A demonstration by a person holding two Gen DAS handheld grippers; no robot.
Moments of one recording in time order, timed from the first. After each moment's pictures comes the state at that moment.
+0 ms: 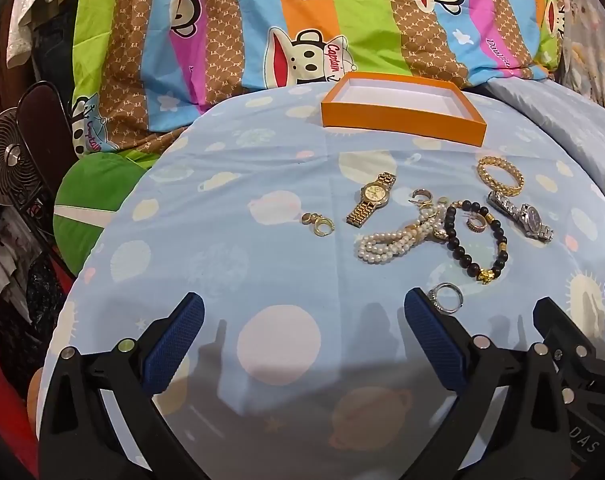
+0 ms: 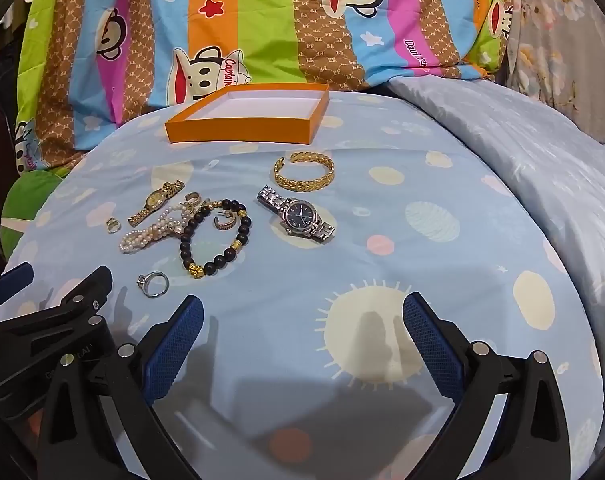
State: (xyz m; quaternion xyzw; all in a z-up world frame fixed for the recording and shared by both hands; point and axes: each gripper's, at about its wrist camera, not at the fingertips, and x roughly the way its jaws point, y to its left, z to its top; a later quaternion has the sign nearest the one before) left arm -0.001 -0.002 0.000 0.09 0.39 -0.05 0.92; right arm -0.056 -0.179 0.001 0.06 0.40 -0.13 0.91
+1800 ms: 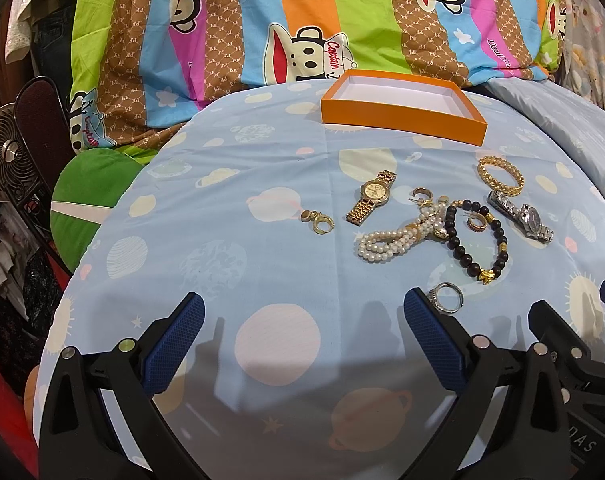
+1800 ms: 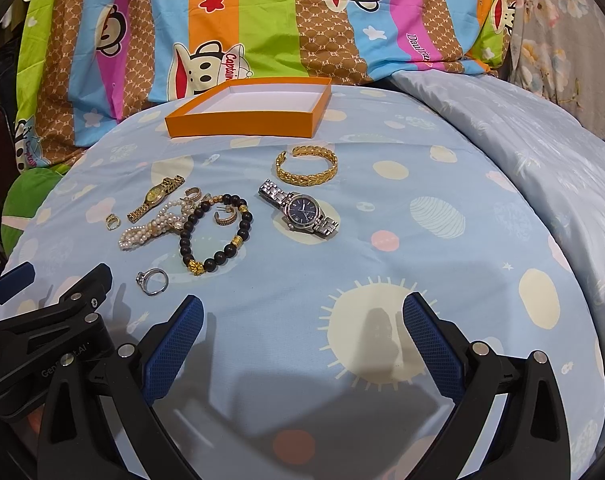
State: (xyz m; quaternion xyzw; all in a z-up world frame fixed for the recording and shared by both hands) left arm 0.002 0.001 -0.004 0.09 0.39 -0.05 0.91; right arm -0.054 -0.175 -0.003 0.06 0.40 -0.12 0.90
